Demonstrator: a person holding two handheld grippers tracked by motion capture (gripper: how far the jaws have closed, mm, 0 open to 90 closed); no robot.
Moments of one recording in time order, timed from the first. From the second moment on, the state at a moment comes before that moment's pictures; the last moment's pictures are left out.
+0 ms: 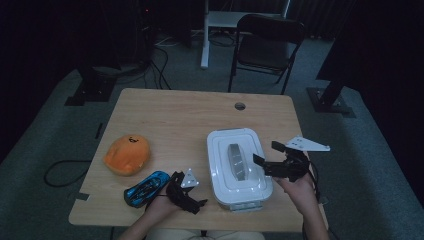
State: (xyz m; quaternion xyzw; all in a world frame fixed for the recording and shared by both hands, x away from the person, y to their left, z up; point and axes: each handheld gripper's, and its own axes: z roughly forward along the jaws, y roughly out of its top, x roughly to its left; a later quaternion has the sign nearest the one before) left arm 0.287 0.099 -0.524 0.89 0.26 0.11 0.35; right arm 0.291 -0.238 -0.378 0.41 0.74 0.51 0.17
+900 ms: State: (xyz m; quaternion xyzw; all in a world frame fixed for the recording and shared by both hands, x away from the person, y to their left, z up) left arm 0.285 0.097 -0.525 0.90 0.25 0.11 0.35; right arm 0.270 -0.170 -0.396 0.38 0.80 0.44 0.12
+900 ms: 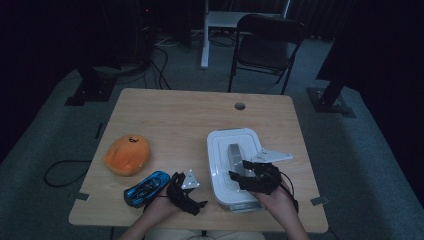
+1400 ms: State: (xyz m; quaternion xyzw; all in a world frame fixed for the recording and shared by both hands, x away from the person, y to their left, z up) left arm 0.285 0.097 -0.525 0.90 0.25 0.11 0.35; right arm 0.268 -0.166 -0.400 0.37 0.81 0.42 0.15
